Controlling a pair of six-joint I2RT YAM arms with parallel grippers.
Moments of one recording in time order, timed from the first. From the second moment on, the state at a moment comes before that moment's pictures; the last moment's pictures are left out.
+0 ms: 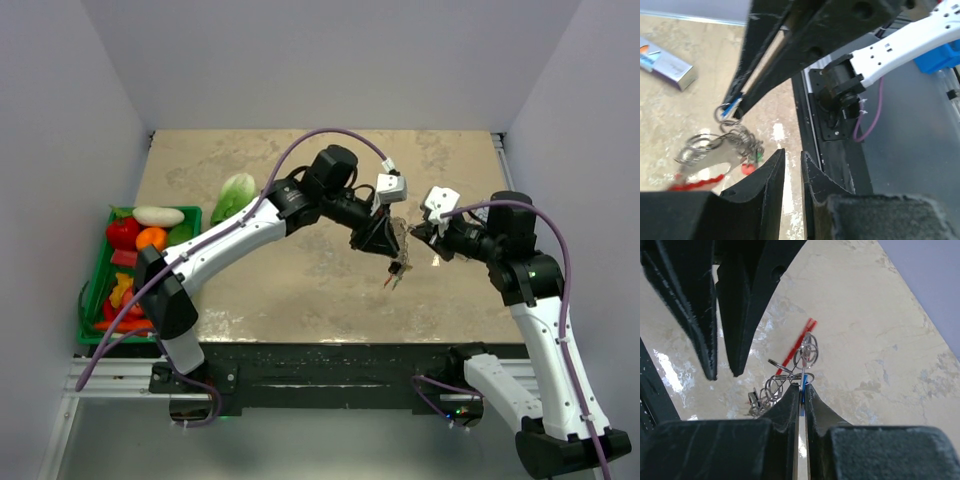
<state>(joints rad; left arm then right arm) -0.86 1.74 1.68 -0.47 0.89 0.11 0.17 0.84 1.09 -0.75 -0.64 -0.62</state>
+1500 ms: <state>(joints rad) -0.91 1.79 1.74 -0.45 0.76 0.09 0.17 0.84 1.09 -0.70 -0.62 -0.54</state>
